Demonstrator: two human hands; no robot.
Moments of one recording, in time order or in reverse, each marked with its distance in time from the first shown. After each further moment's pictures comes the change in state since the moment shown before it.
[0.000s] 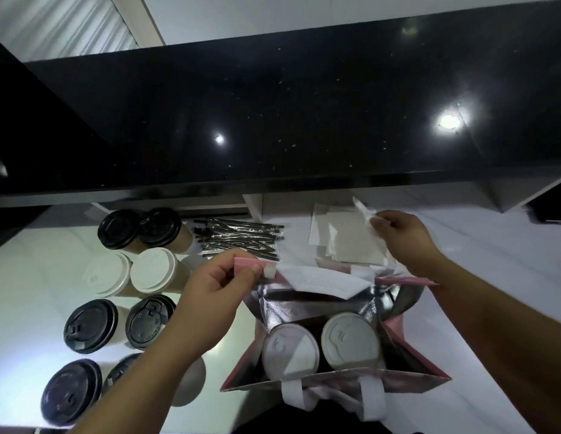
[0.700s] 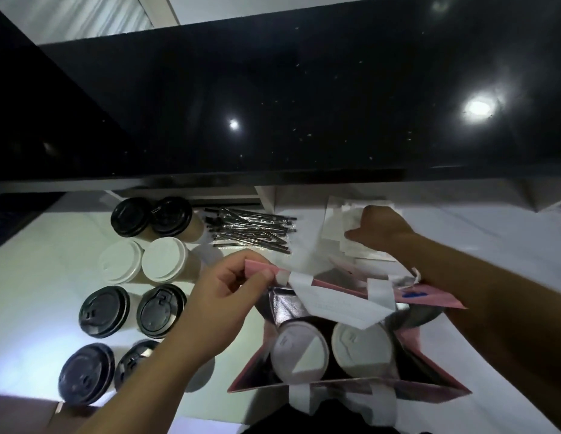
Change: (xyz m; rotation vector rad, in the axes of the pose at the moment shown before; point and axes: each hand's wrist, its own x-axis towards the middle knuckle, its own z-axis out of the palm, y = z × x) left_hand -0.005 0.002 0.005 0.026 0.015 0.015; right_hand 0.047 -0.016 0.059 -0.673 -0.311 0.022
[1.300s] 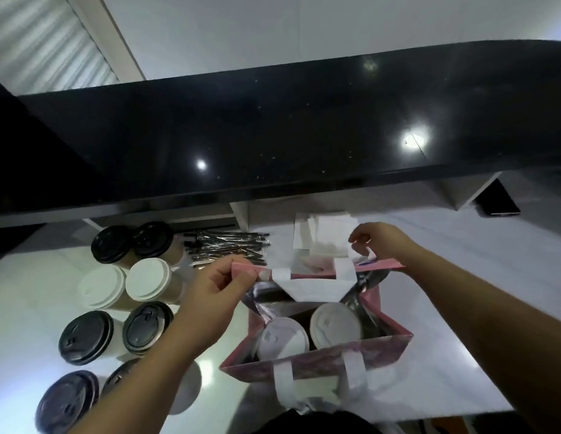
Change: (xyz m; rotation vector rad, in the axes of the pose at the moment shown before) left_hand -0.015 0.001 -0.002 -0.033 -0.056 0.066; right_hand -0.114 0.027 -0.049 0.098 0.063 -0.019
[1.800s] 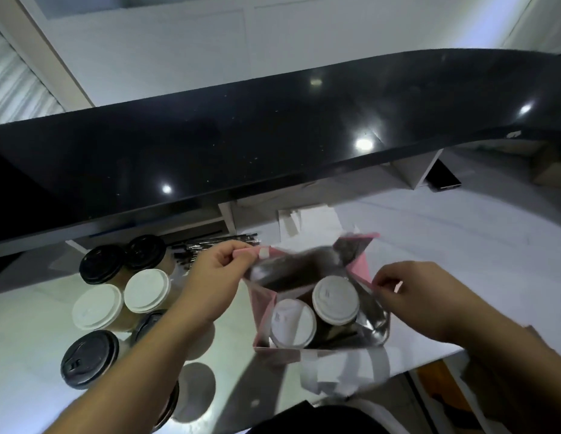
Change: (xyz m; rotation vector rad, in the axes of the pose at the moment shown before) left_hand -0.009 0.022 -0.020 0.124 -0.077 -0.059; right_hand -0.217 -0.050 0.016 0.012 0.113 0.097
